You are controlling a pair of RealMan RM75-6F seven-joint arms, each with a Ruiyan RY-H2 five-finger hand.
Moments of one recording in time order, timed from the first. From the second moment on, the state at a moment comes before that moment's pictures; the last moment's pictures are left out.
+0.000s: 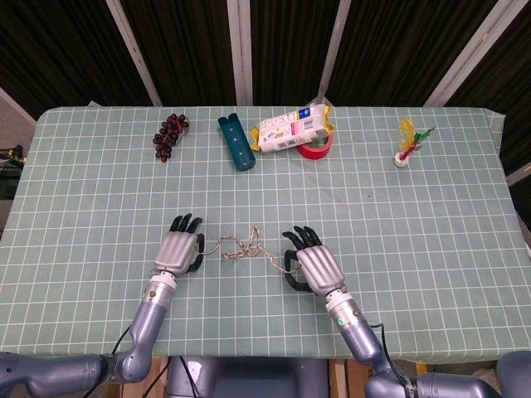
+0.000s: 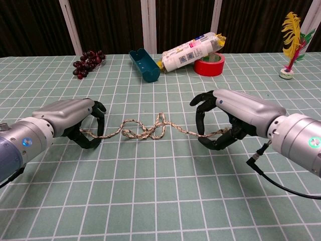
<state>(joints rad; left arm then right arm) -0.63 -1.78 -0.20 -1.51 0.91 1.16 0.72 0.57 -1.66 0.16 -1.69 -1.17 1.12 -0.39</state>
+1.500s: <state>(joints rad) -0.40 -1.27 -0.12 -1.77 1.14 1.30 0.37 0.39 -1.32 0.17 -1.68 -1.15 1.26 -0.18</state>
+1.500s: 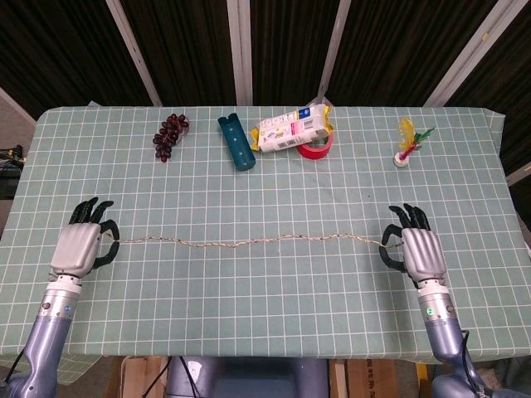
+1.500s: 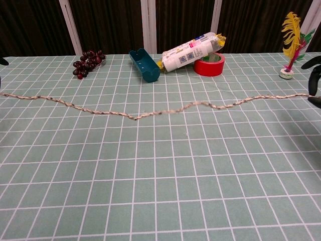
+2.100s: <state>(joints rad) -0.37 -1.35 -0.07 -1.65 1.17 1.28 0.36 0.35 -1.33 0.15 -1.54 -1.14 1.22 -0.10</state>
